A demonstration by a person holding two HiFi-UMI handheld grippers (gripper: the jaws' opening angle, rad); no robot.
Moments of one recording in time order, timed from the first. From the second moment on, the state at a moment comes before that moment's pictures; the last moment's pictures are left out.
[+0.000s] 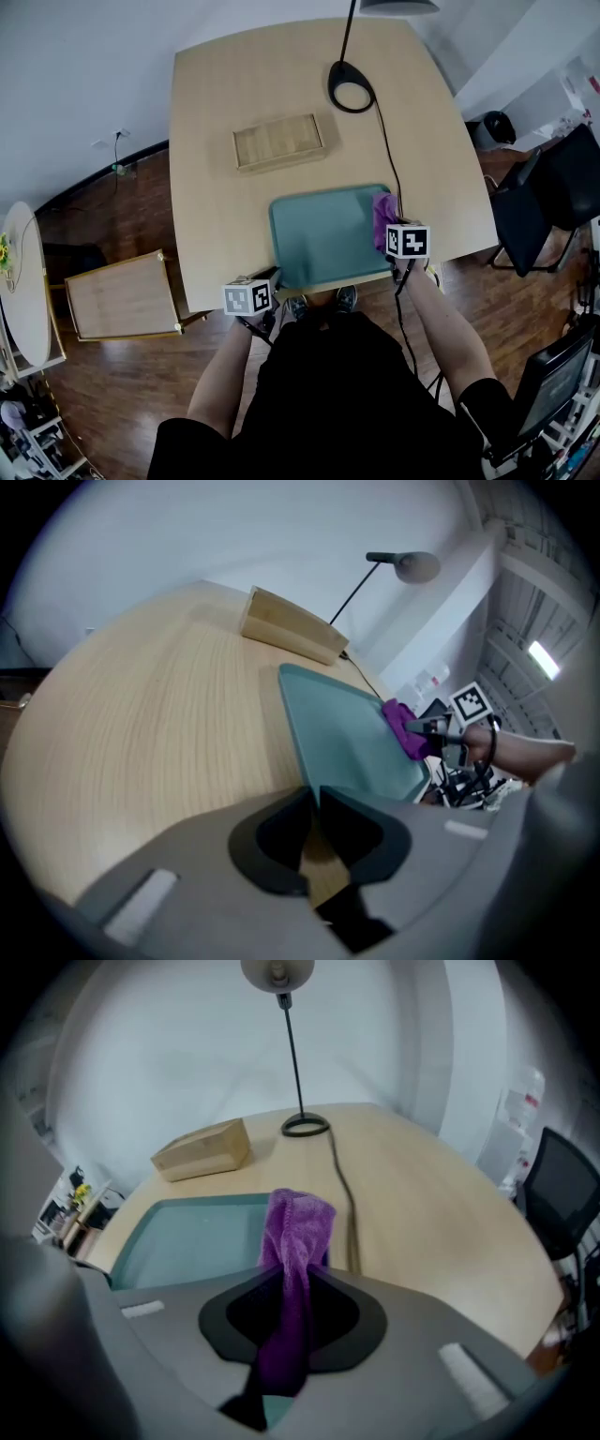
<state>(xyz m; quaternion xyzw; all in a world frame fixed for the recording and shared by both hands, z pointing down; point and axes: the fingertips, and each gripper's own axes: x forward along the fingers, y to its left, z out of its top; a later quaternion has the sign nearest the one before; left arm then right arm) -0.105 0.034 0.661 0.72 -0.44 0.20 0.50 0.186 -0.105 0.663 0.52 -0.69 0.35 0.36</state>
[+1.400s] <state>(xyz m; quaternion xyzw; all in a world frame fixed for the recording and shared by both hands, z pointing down) -0.102 0.030 0.662 0.71 -0.44 0.23 0.50 -0.035 -0.019 0.653 0.29 -0.81 0.31 0.40</state>
